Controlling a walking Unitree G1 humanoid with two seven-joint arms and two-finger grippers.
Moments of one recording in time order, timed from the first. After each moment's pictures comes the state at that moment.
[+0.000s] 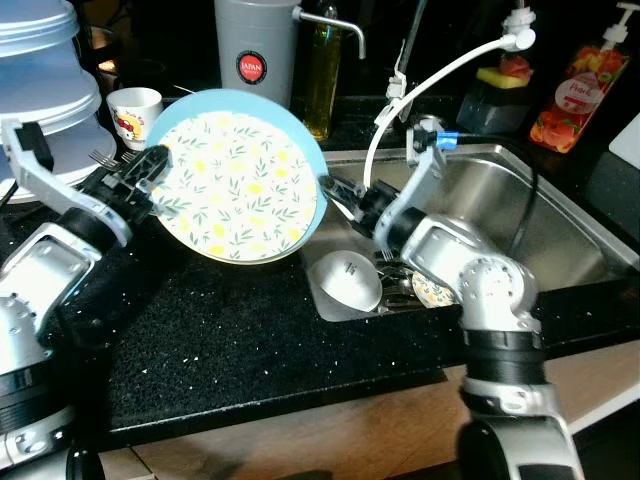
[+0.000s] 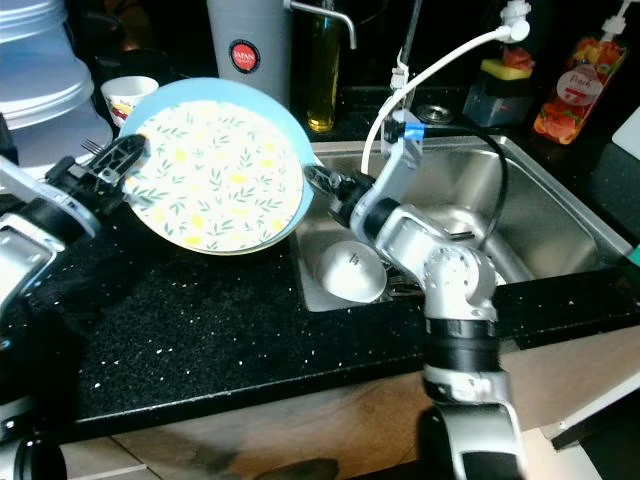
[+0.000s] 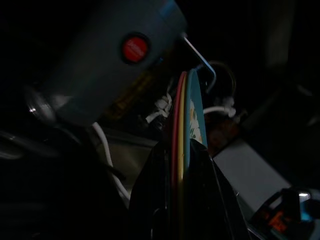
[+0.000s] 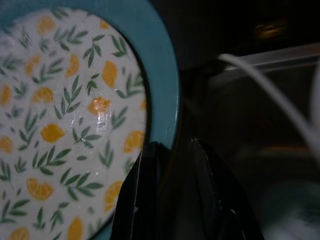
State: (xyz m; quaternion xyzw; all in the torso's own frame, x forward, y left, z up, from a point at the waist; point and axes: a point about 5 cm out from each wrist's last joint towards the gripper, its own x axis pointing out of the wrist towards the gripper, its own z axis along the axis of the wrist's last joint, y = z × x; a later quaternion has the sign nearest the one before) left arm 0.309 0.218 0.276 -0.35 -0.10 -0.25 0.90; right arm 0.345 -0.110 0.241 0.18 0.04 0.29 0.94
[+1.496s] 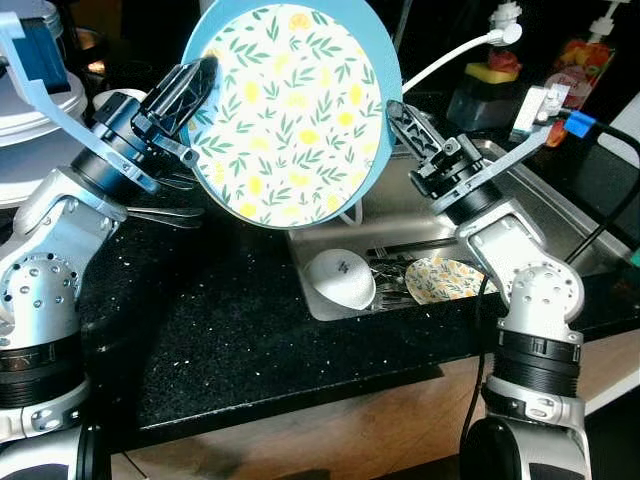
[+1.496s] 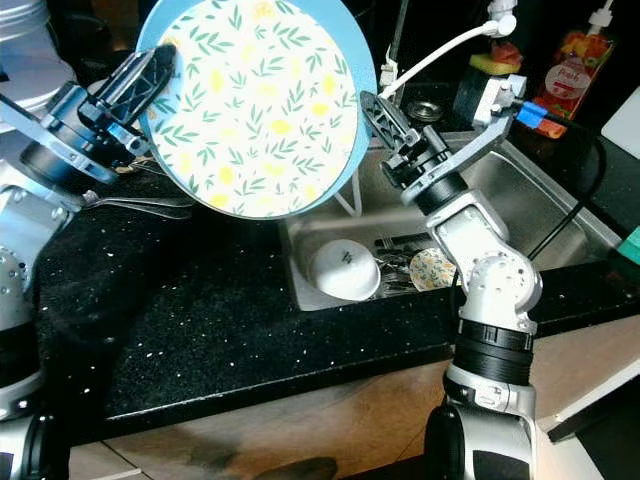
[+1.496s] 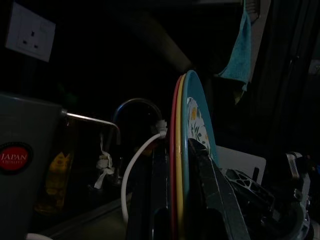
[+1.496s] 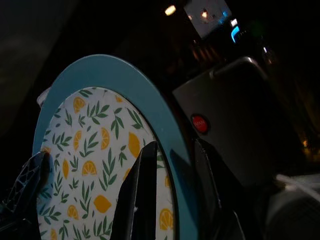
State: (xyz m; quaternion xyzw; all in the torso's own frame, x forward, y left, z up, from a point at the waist) left arm 0.288 0.181 0.336 -0.17 -0.27 -0.40 0.86; right arm 0.329 -0.133 0.287 0.35 -0.12 0.39 0.84
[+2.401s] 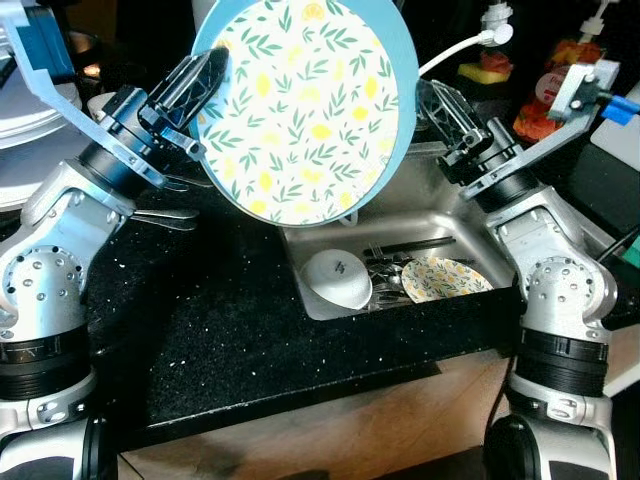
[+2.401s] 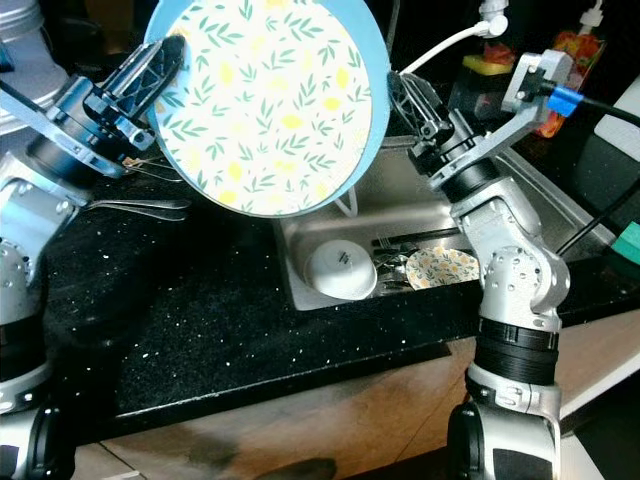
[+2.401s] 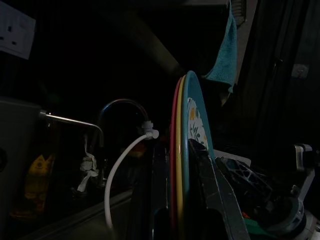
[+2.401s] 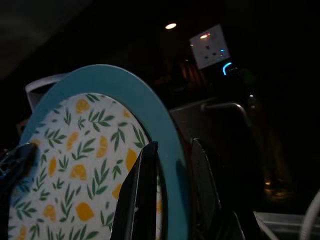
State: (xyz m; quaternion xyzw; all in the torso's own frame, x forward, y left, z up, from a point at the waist) left arm 0.289 0.175 0.341 -0.19 -0.27 -0.41 0.85; right arm 0.321 -0.165 0.314 0.25 -0.25 0.35 0.87
